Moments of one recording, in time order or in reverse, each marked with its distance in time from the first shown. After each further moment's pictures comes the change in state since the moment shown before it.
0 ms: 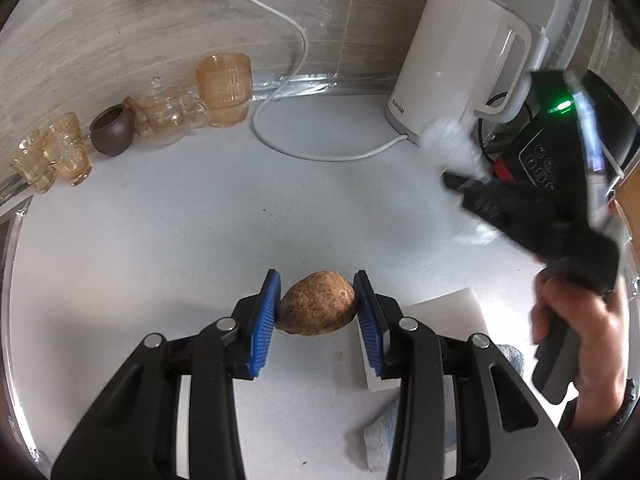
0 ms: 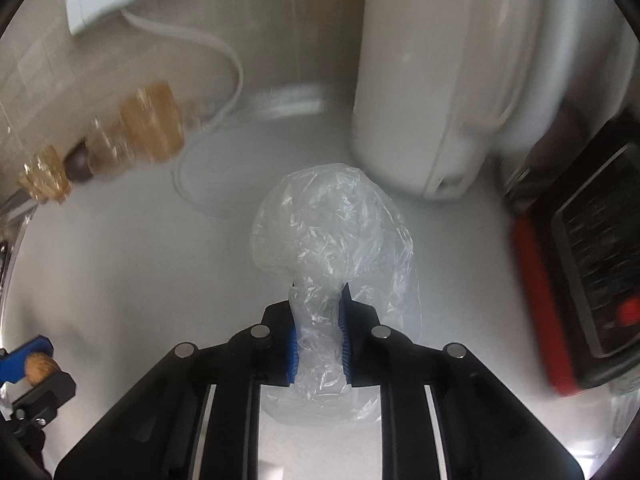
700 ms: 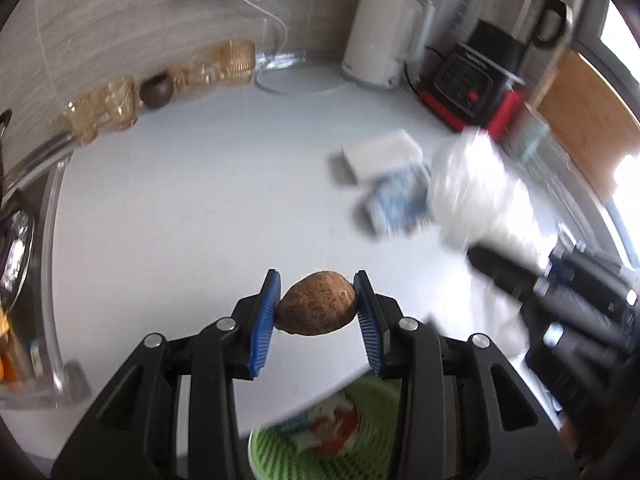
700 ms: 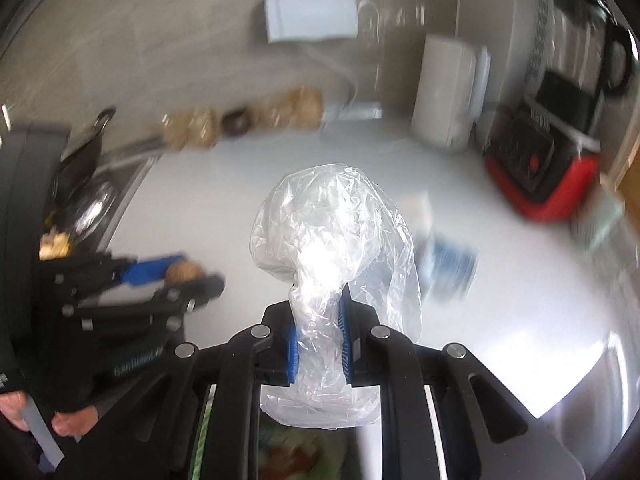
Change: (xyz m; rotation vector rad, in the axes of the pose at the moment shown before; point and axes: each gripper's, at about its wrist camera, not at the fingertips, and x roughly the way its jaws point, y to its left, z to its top) left arm -0.153 0.048 -0.174 0.155 0.030 -0.111; right arm -0.249 0.161 -0.211 0.003 -0.016 0.076
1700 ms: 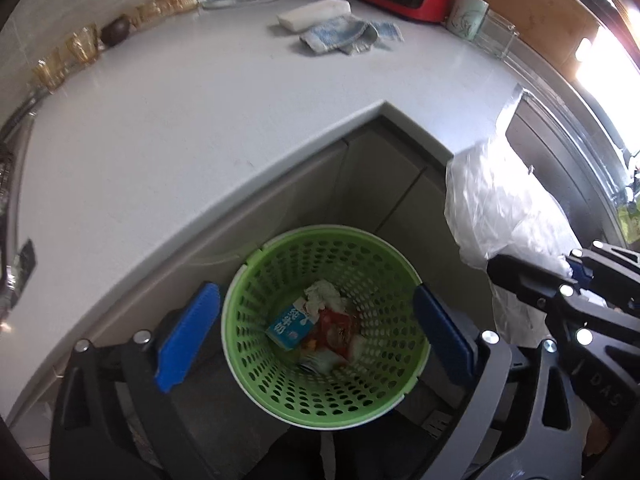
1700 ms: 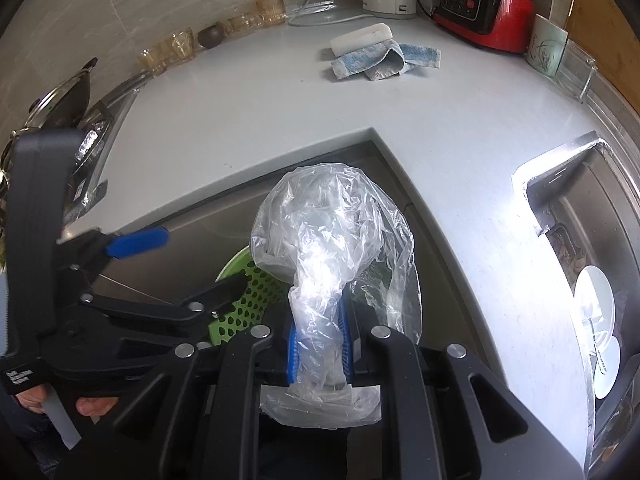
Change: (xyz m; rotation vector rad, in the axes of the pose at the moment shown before) left arm 0.001 -0.024 -0.155 0.162 0.141 -0.051; right arm -0.037 0.025 -0.166 0.207 0.177 -0.049
